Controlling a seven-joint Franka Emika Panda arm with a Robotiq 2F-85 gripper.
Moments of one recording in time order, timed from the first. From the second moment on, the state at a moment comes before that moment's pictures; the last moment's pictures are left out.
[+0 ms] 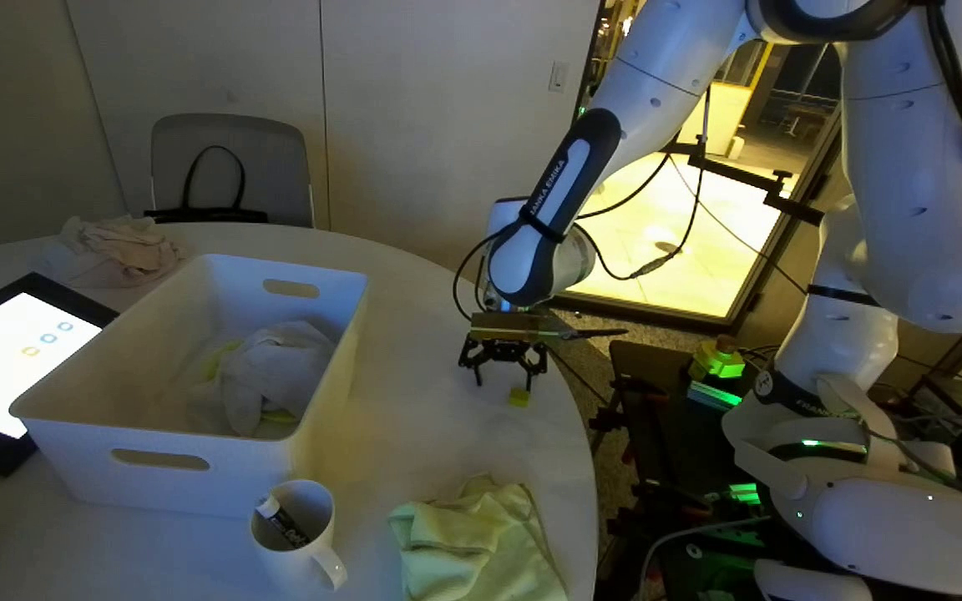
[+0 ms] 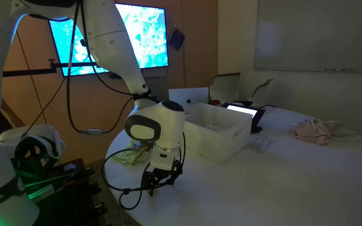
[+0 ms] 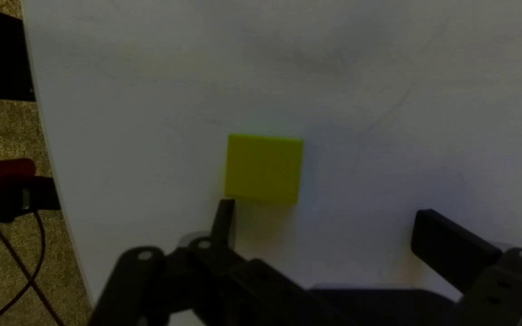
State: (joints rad) arm -0.09 0.50 -0.07 -2.41 0.44 2.72 0.90
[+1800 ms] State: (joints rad) arm -0.06 0.46 0.00 -2.51 0.56 2.78 0.90
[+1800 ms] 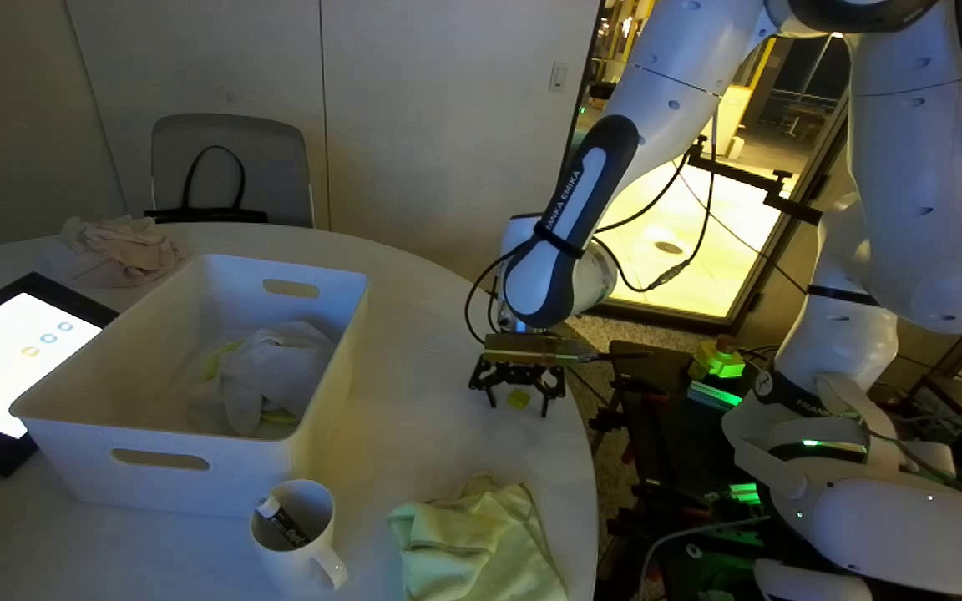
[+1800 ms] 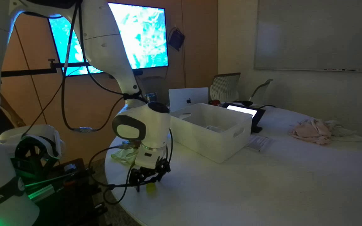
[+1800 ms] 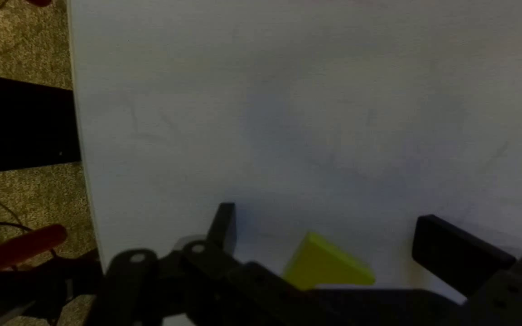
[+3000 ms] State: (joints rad) arm -0.06 0.47 -0.01 -2.51 0.72 2.78 0.91
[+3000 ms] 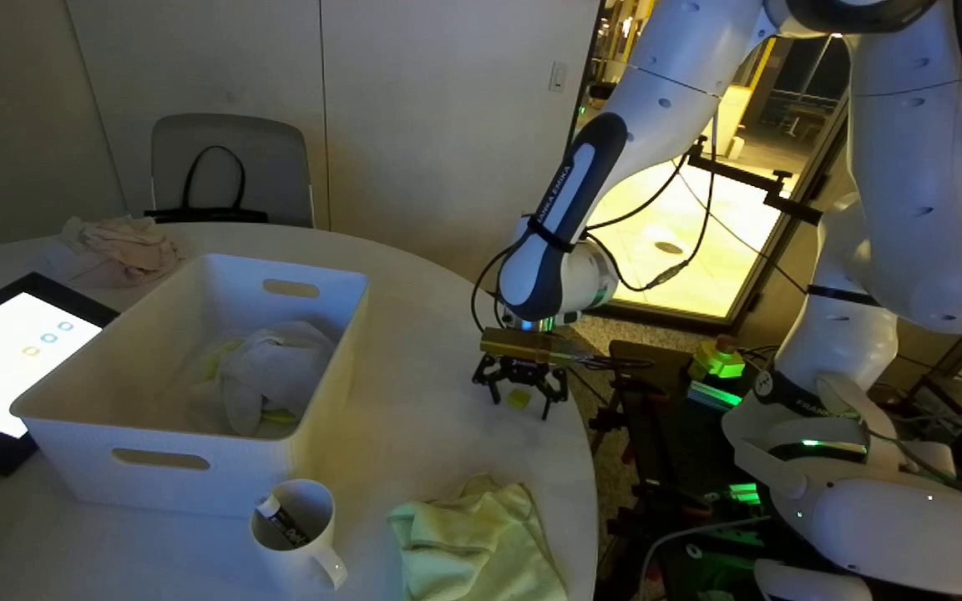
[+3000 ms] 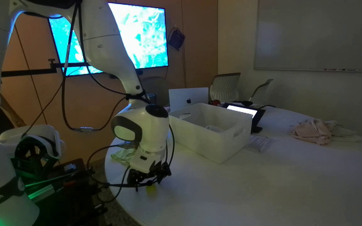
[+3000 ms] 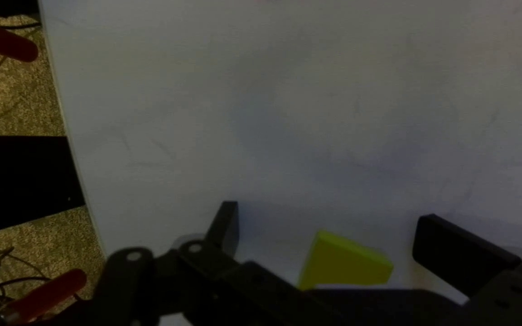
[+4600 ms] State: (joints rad) arm -0.07 0.47 -0.06 -2.52 0.80 2.74 0.91
